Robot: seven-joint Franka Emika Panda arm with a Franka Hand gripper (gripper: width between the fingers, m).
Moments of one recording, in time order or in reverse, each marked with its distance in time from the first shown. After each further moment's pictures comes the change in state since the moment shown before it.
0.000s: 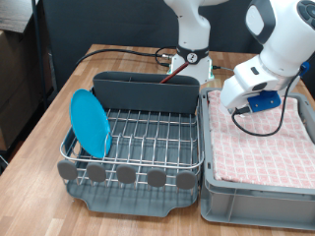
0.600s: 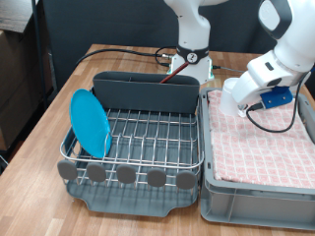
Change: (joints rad) arm 0.003 0.000 0.044 0.034 -0.033 -0.048 0.029
